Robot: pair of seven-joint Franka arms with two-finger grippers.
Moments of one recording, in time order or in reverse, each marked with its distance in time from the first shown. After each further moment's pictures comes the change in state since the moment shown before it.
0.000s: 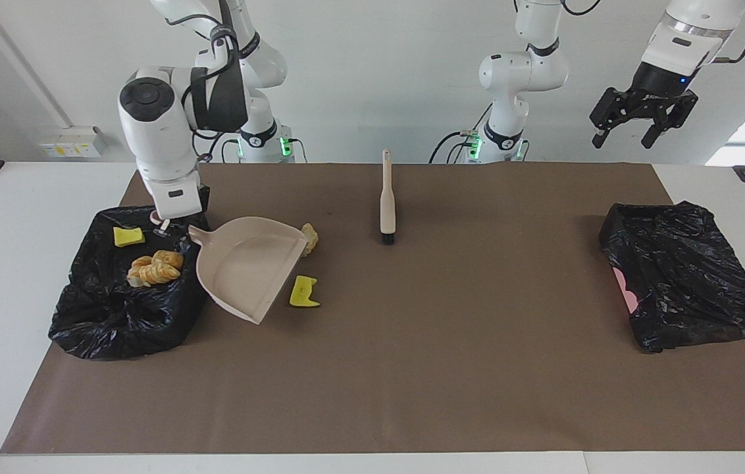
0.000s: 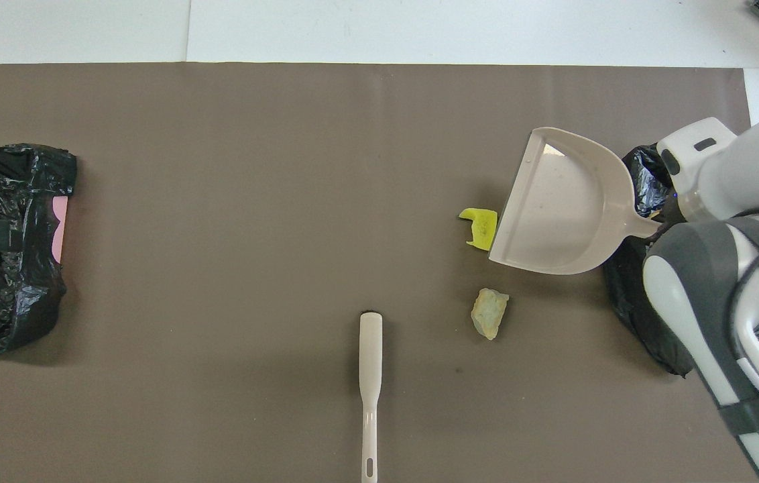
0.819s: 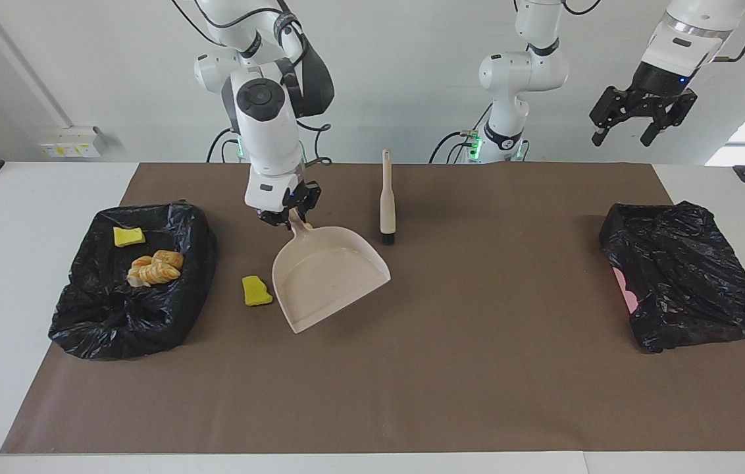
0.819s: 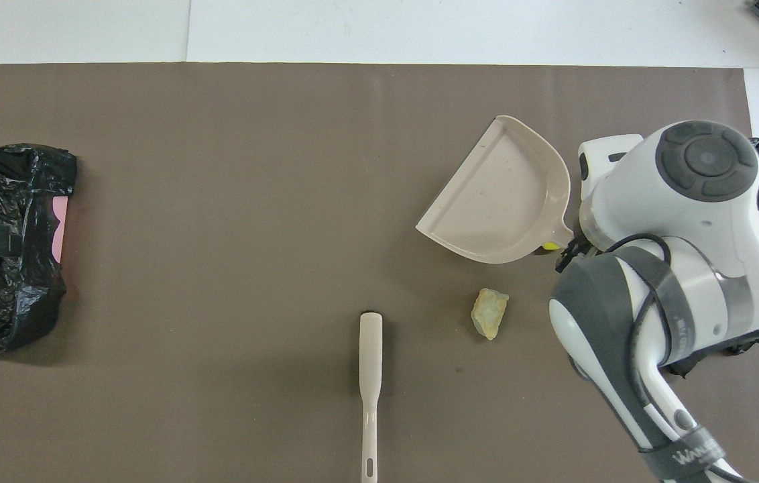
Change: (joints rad) left arm 0.001 -0.003 0.006 -0.001 0.000 -0.024 0.000; right arm 0.269 0.047 0.001 0.005 0.227 0.014 0.887
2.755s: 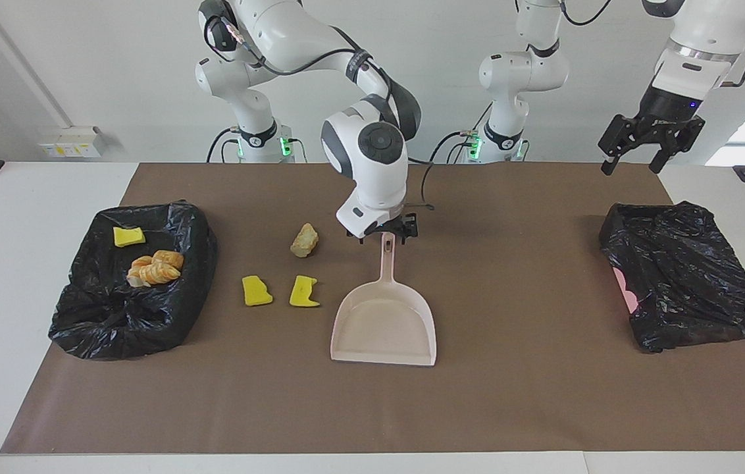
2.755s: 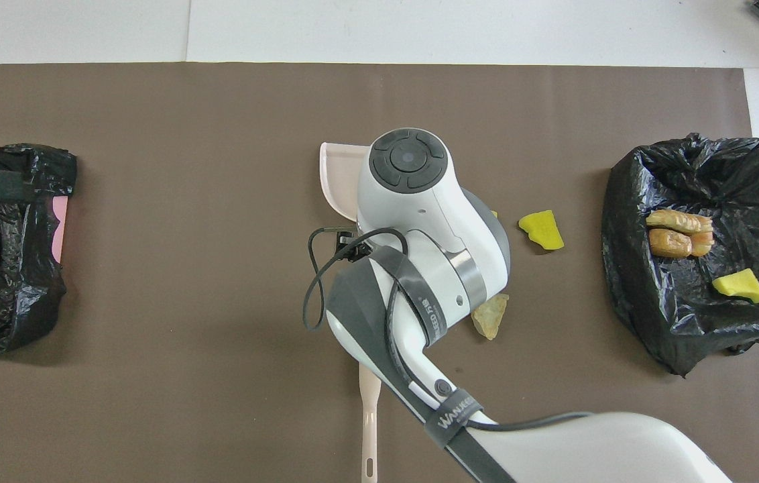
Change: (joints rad) left arm 0.000 0.086 0.000 -0.034 -0.001 0.276 -0.070; right arm 0.214 0.274 -0.001 0.323 0.027 -0.052 0.649
